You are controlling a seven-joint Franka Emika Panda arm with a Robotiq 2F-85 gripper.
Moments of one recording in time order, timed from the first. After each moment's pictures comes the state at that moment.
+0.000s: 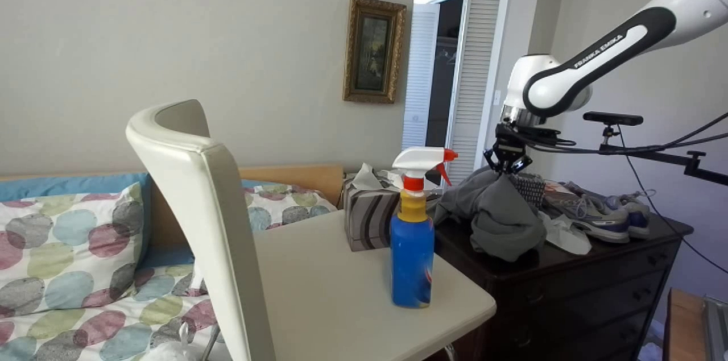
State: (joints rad) arm -0.02 0.00 -0.12 -2.30 -0.08 2.43 0.96
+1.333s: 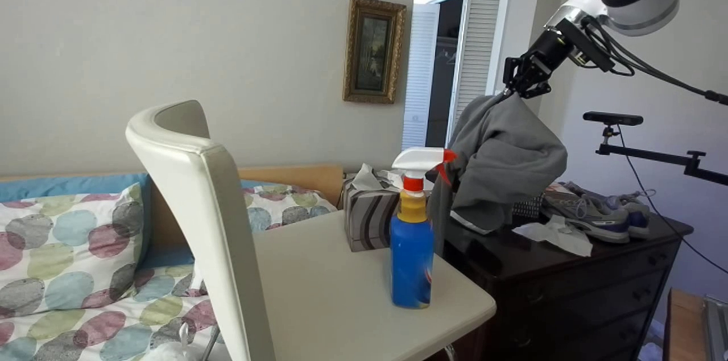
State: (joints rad) arm 0.01 -0.49 -0.05 -2.35 0.37 2.32 0.50
